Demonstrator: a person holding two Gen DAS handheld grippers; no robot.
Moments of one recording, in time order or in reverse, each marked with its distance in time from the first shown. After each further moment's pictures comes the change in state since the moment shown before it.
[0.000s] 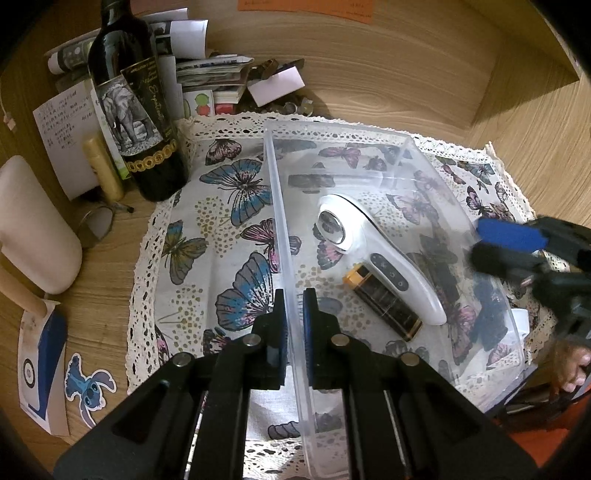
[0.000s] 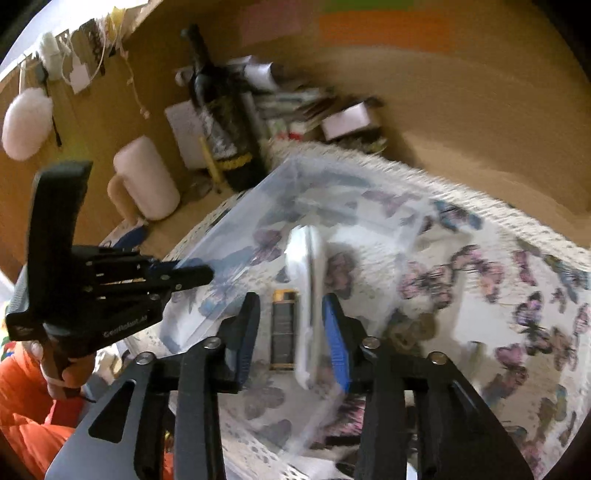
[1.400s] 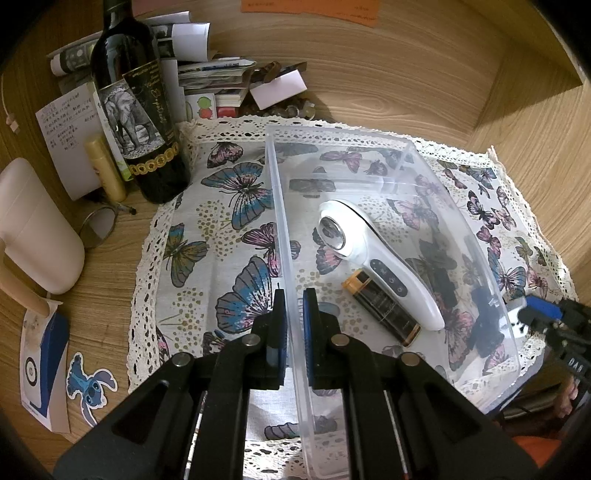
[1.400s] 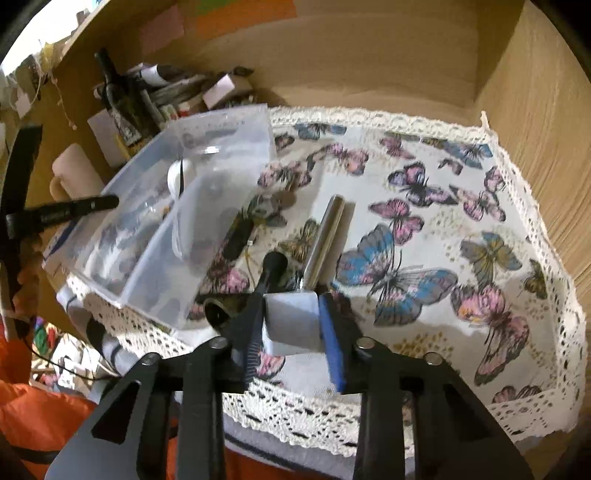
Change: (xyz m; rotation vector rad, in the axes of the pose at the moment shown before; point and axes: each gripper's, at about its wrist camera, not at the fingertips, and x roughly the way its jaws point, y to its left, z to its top) left arm -0.002 -0.001 0.003 -0.008 -0.005 0.006; right arm -0.054 -0.066 -0.106 0.230 0.018 -0.212
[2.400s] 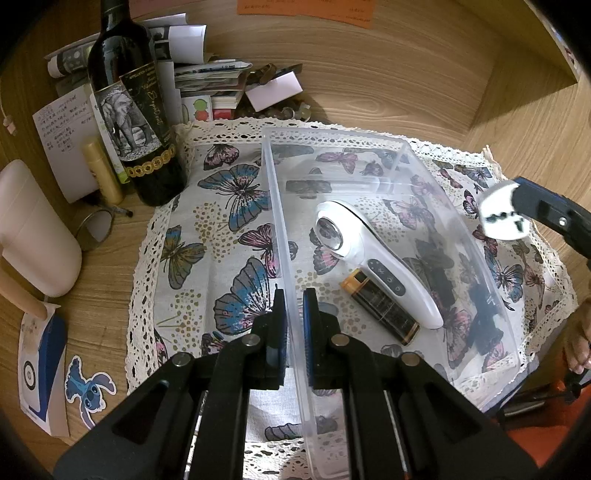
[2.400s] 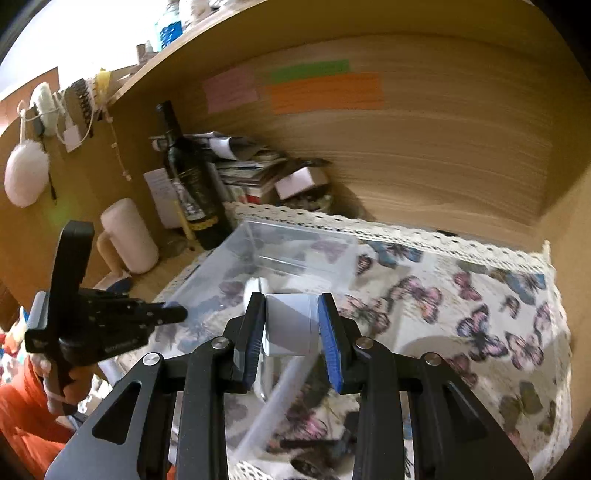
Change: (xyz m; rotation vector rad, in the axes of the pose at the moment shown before) left arm 0.000 0.000 0.001 0.005 -0.004 -0.017; right arm -0.004 0.065 0.091 -0.158 -0.218 0.159
